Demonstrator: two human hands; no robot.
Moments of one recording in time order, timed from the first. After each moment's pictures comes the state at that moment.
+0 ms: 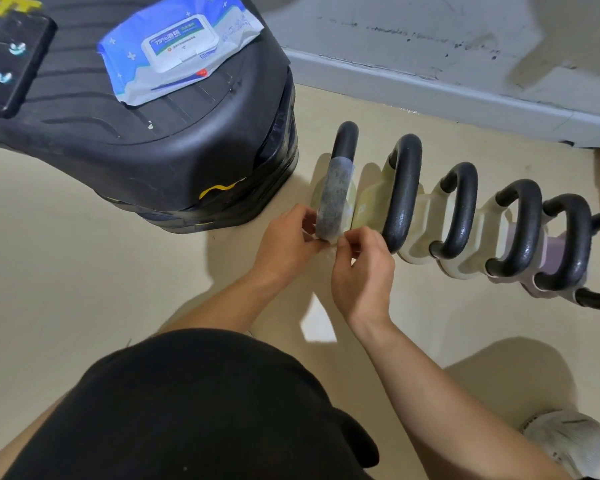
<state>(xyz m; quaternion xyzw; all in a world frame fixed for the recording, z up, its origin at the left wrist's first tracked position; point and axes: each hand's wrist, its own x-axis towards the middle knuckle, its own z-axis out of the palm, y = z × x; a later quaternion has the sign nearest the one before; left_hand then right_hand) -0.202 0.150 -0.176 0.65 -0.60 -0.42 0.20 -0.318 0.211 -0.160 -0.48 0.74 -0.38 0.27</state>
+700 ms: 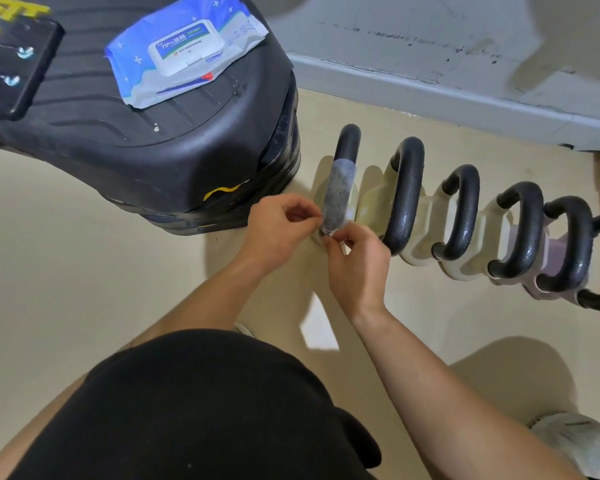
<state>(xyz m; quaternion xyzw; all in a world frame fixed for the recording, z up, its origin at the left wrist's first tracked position) -0.183 0.137 -0.142 0.61 -0.58 -0.45 0.30 -0.310 0.198 -0.160 -0.47 0.74 -0.38 0.30</state>
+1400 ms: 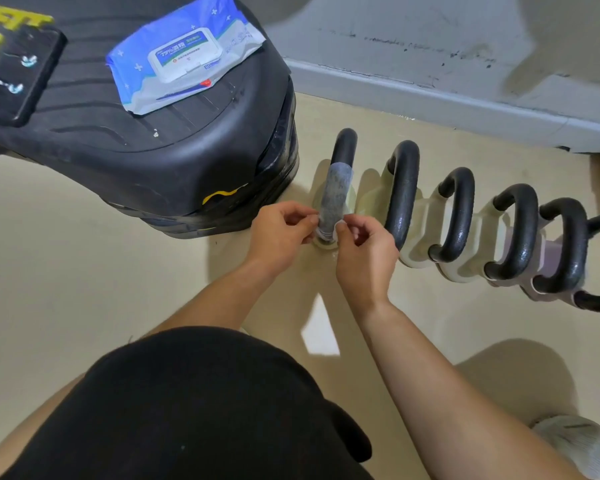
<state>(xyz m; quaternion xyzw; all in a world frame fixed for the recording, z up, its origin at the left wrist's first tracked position) -0.195 0.142 -0.146 0.64 -0.47 -0.52 0.32 -0.316 0.187 -0.139 -0.32 0.72 -0.47 0.39</state>
